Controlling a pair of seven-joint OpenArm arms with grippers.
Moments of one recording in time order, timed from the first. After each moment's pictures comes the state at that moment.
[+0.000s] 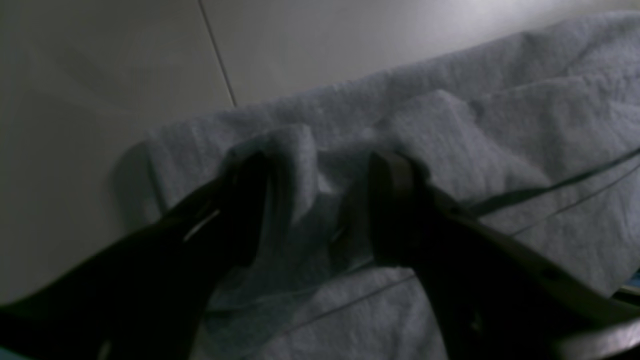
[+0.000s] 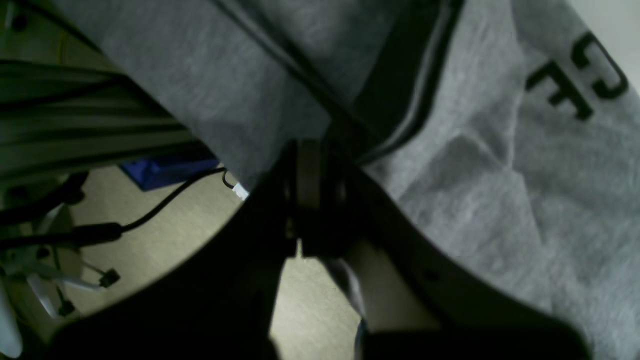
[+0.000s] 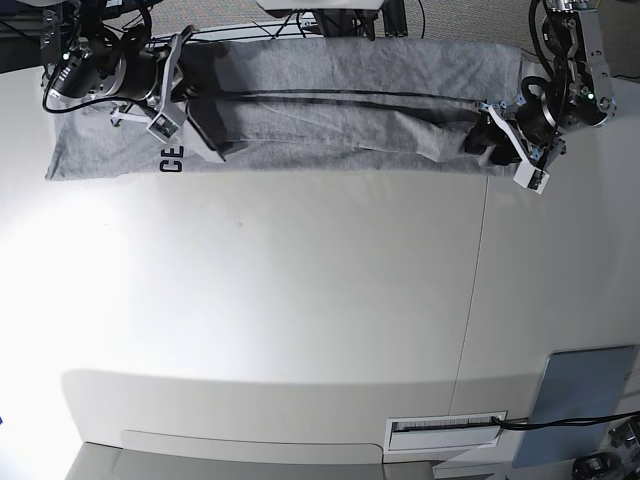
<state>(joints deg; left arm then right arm) 18.8 -18.8 -18.1 95.9 -36.6 -36.2 51.8 -31.5 28.2 11.8 120.9 45.2 38.6 -71.1</state>
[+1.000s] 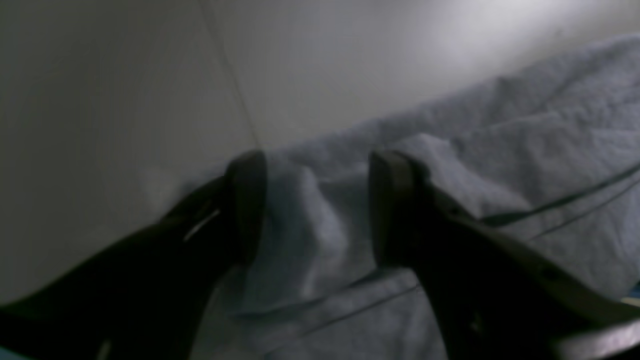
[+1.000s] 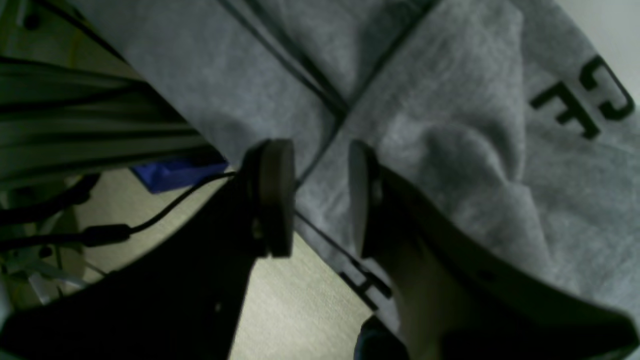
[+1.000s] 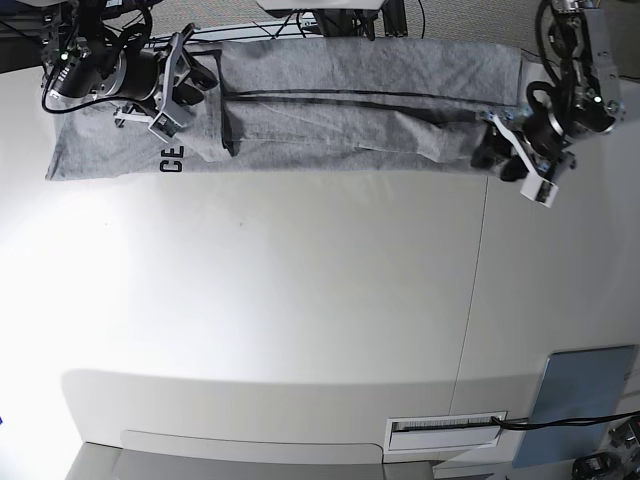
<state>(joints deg) 18.9 -20.7 -19.1 104.0 -36.1 -32.7 53.6 -31.5 28.4 11.8 120.9 45.9 39.4 -70.4</state>
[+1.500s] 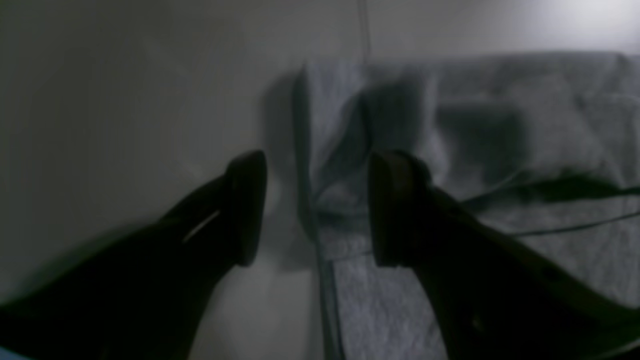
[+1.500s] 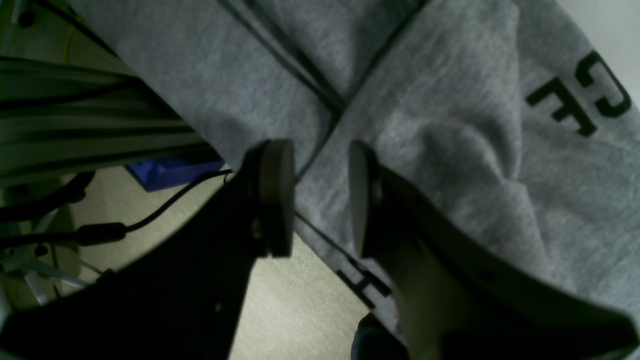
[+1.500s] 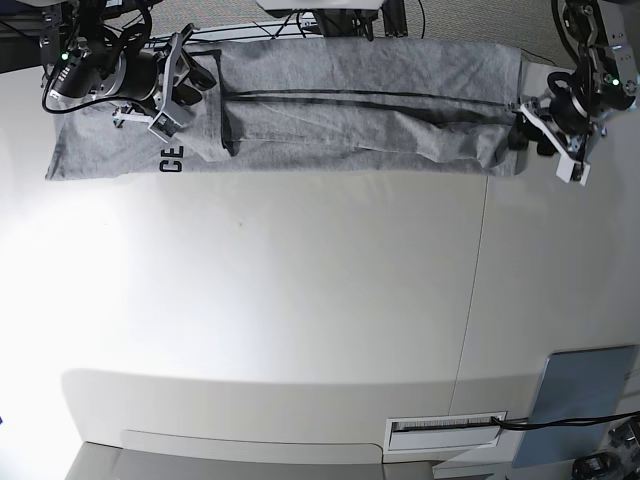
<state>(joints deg) 23.8 -20.6 -25.6 99.4 -37.1 -26.8 54.2 -31.5 28.4 11.8 120.9 45.6 39.4 -70.4</state>
